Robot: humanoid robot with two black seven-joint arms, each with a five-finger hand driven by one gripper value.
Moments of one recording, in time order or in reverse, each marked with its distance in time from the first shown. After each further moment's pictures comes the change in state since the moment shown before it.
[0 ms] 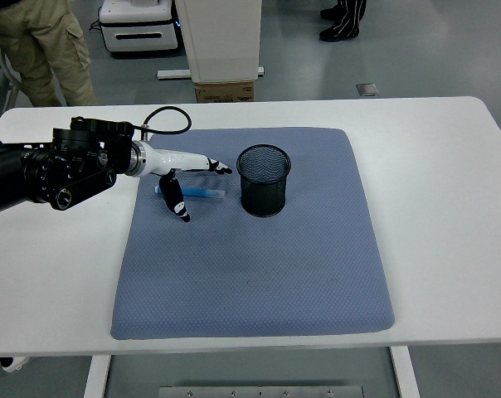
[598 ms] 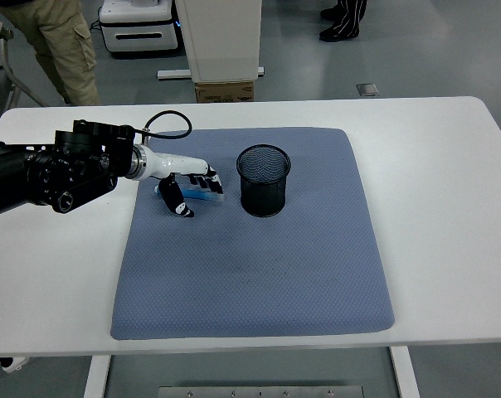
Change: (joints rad) left arm 0.000 -0.009 0.030 0.000 0.000 0.002 0.008; right arm 0.000 0.000 0.000 0.000 0.000 0.000 0.000
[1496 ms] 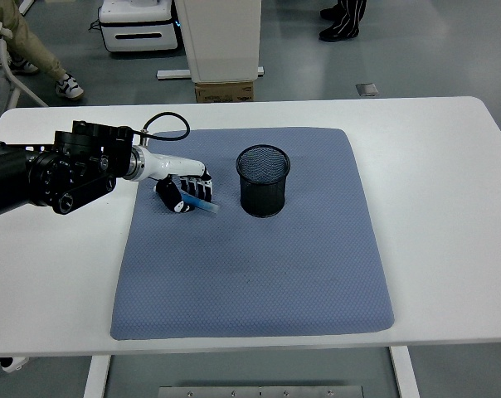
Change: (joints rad) left arm 0.000 -0.009 0.032 0.018 0.002 0.002 0.001; right arm 0.000 0.000 0.000 0.000 0.000 0.000 0.000
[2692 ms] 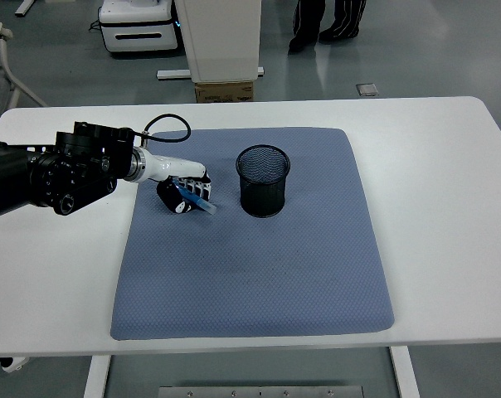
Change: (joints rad) left arm 0.000 -0.003 0.004 -0.001 -0.001 -0.002 0.000; right arm 0.000 0.000 0.000 0.000 0.000 0.000 0.000
